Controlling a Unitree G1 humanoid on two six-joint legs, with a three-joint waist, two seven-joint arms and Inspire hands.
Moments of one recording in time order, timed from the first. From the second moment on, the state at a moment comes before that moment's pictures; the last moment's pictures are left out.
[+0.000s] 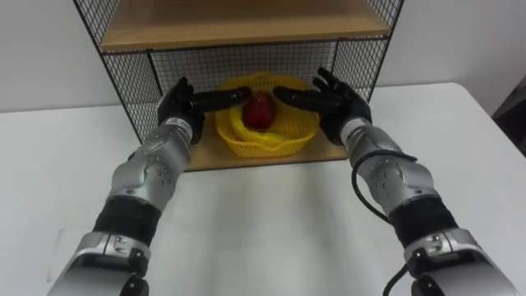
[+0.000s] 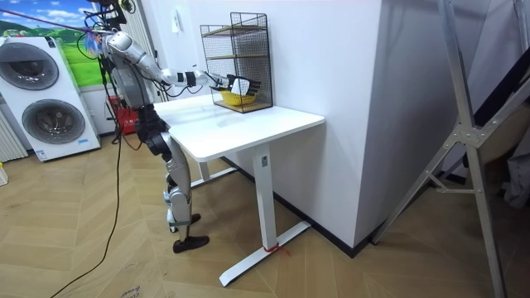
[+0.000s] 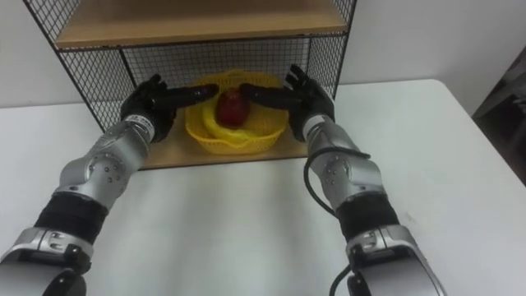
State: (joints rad) left arm -0.51 0.11 0.01 0.55 -0.62 0.26 0.25; right arm -0.51 -0.17 0.09 0.58 0.62 0.21 -0.10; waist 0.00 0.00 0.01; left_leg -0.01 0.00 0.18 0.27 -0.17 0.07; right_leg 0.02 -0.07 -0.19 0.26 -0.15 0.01
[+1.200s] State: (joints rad) left arm 0.08 0.15 -0.02 -0.10 -0.36 0.10 -0.01; right arm 0.08 -0.22 0.02 -0.22 0.31 0.12 0.08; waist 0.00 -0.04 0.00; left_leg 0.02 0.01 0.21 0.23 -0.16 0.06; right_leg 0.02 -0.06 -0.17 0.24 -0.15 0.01
